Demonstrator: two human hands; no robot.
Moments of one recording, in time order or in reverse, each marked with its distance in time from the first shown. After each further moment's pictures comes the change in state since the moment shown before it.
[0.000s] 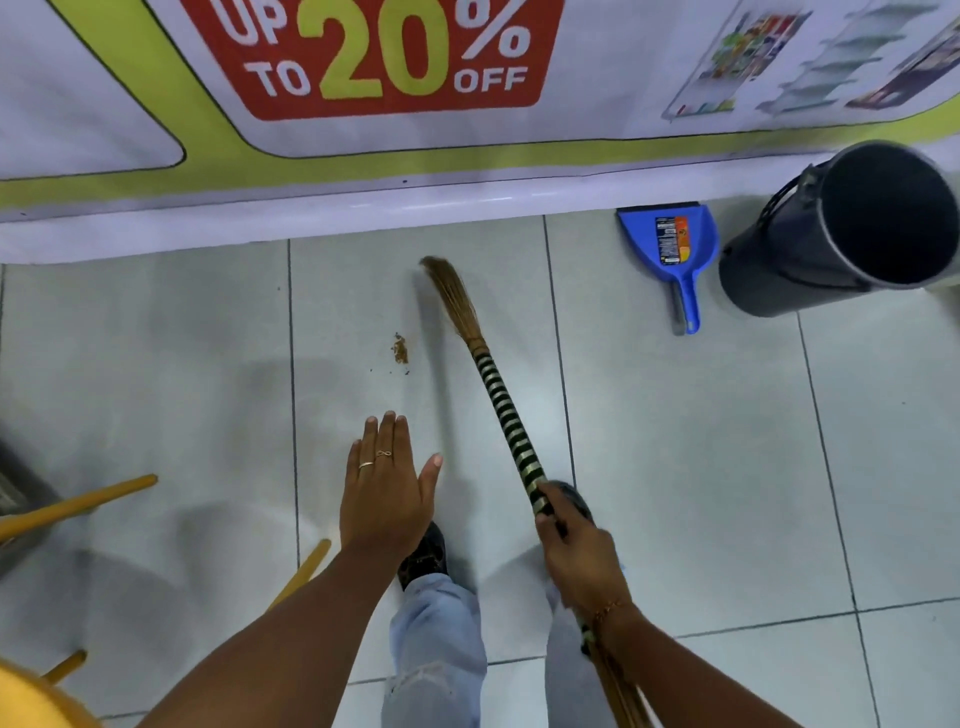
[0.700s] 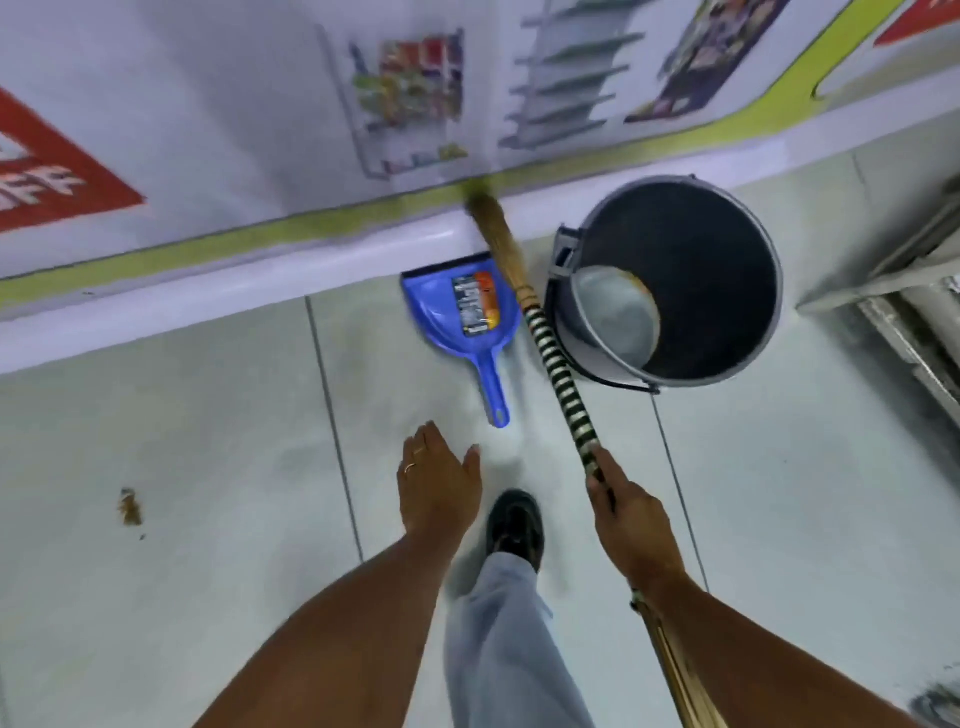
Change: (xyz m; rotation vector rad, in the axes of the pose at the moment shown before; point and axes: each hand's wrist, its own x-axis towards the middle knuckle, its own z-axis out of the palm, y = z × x) left_hand 0.260 0.476 0.171 -0.222 -0.127 -0.146; right_hand 0.334 0.195 -0.386 -0.123 0.259 -0.024
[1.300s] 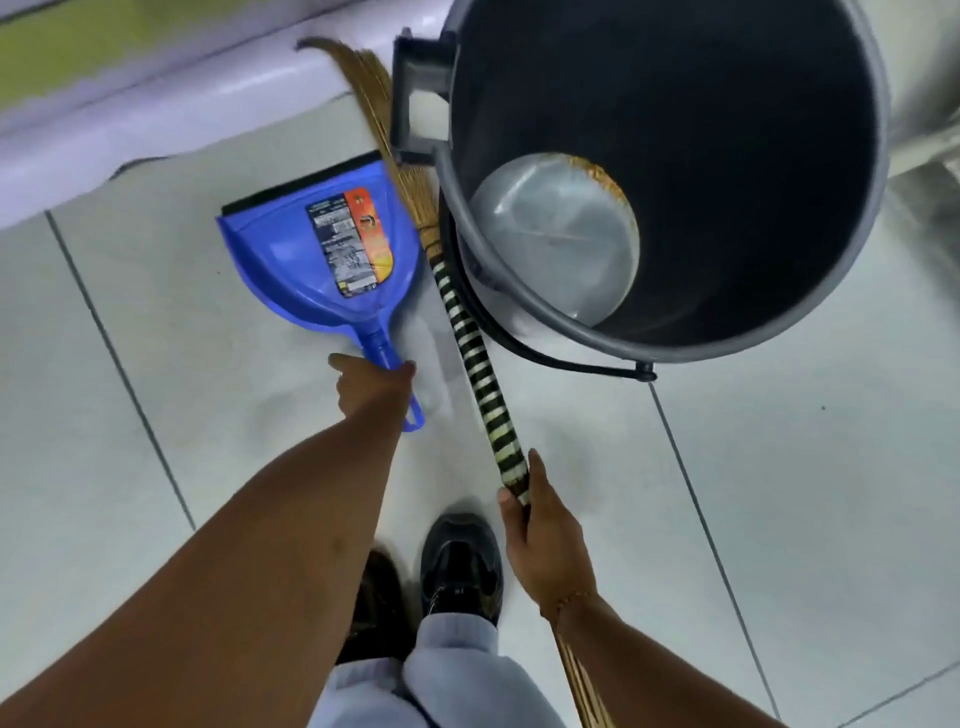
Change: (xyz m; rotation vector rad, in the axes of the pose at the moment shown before) left_hand 0.215 0.053 0.168 -0.240 0.042 -0.398; right_hand 0.118 0.098 0.123 0.239 -0.125 0.124
